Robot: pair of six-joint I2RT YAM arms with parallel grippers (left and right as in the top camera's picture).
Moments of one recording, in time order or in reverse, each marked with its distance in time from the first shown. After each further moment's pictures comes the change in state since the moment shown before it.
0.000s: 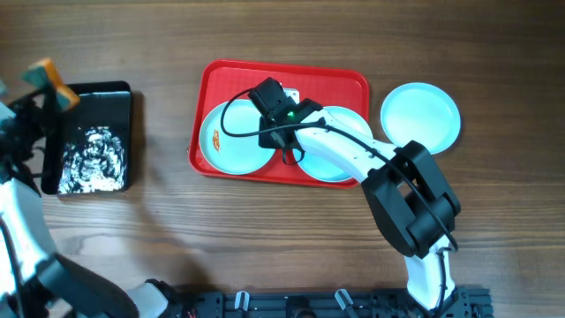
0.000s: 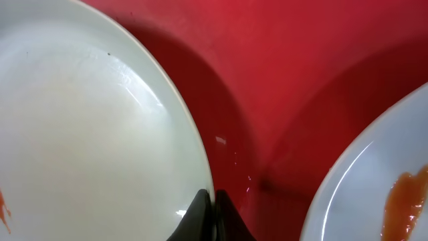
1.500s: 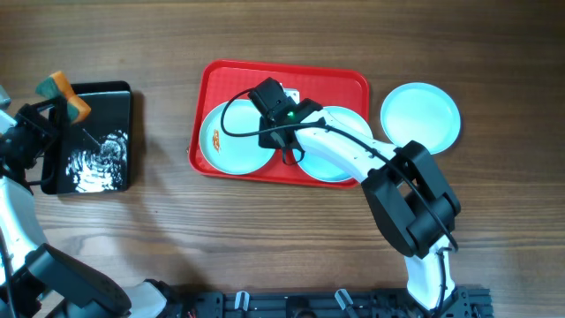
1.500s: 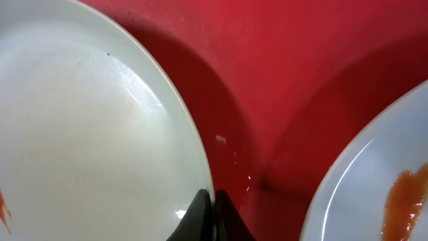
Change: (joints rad) left arm 0.033 0.052 0.027 -0.187 0.105 -0.088; right arm 0.000 0.000 0.000 -0.002 0.000 0.007
